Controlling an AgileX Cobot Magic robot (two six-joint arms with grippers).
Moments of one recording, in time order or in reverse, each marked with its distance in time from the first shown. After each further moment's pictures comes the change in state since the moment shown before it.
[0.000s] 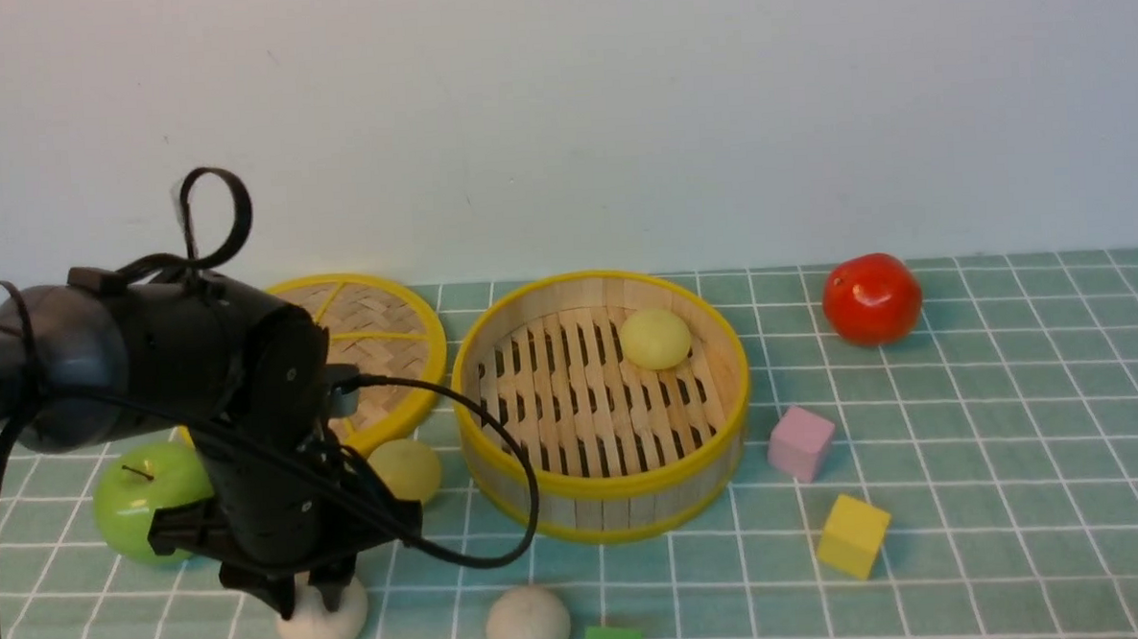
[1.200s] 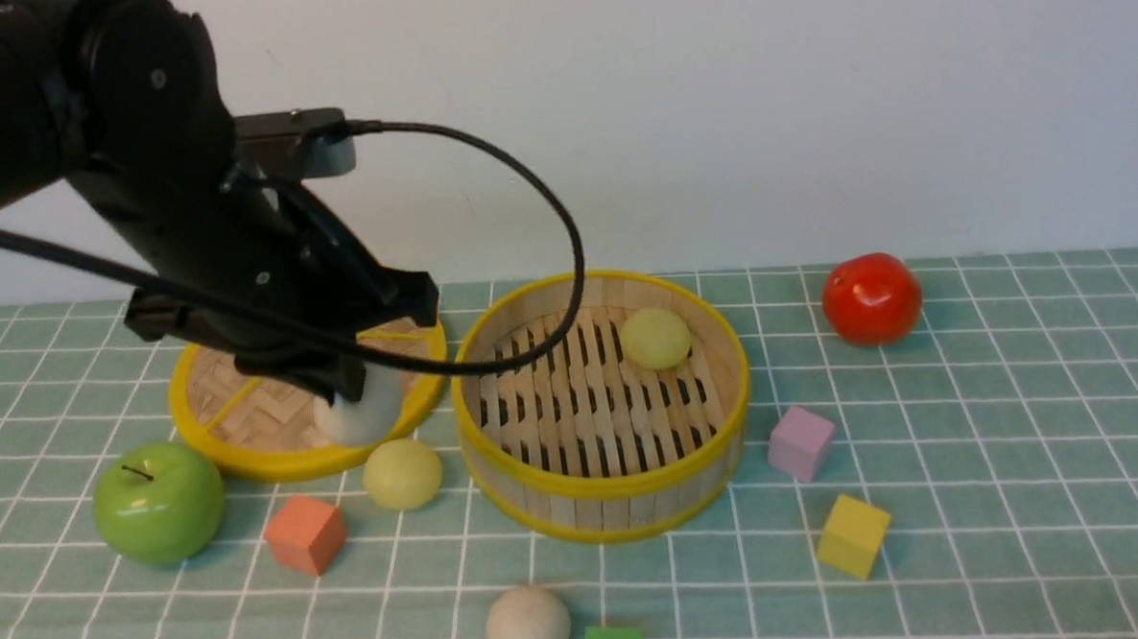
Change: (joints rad) right arm 0.000 0.000 0.000 0.000 0.000 0.000; left arm -0.001 -0.173 -0.349 -0.178 0.227 0.230
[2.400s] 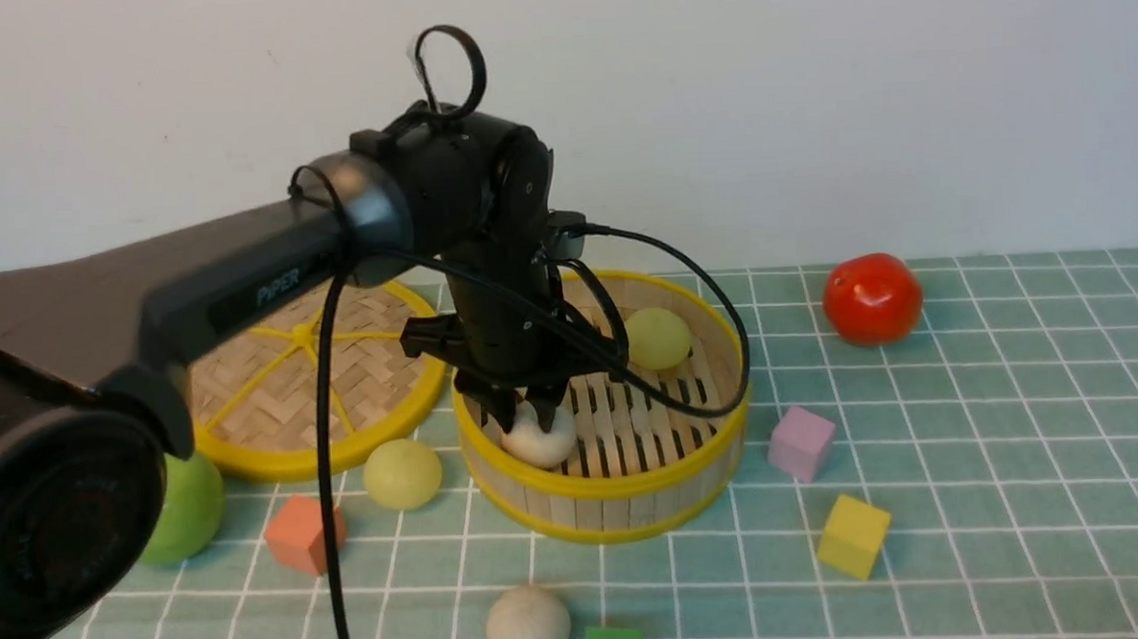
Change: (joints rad) right arm 0.000 0.000 0.000 0.000 0.000 0.000; left arm -0.135 0.553 -0.454 0.074 0.064 -0.017
